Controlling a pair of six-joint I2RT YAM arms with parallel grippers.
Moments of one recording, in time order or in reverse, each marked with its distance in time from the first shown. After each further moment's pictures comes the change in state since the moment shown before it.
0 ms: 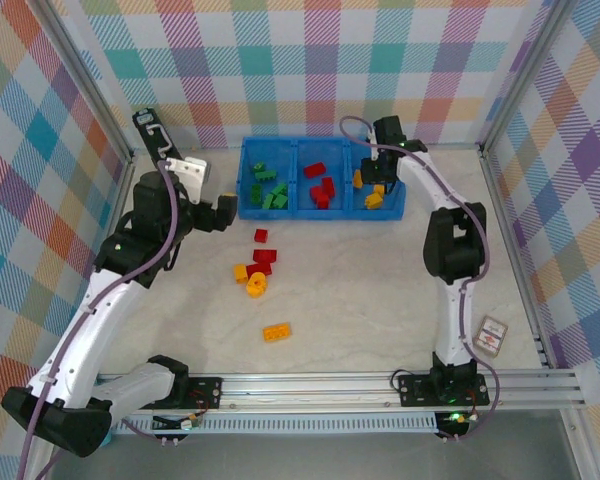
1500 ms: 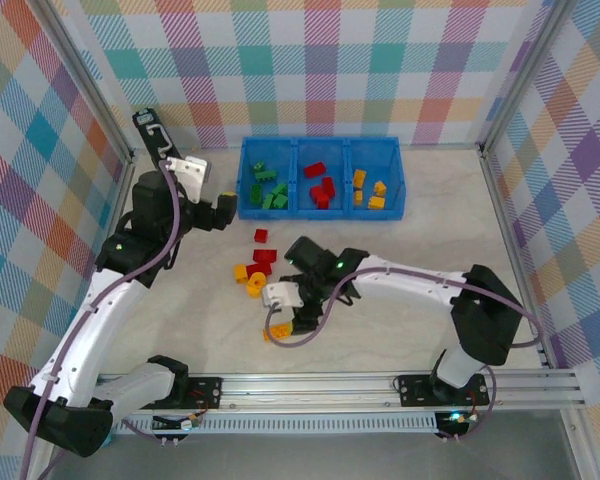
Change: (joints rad) left arm 0.020 -0.008 -0.028 0.043 0.027 0.032; right arm 0.790 -0.597 -0.888 0.210 -0.382 -0.816
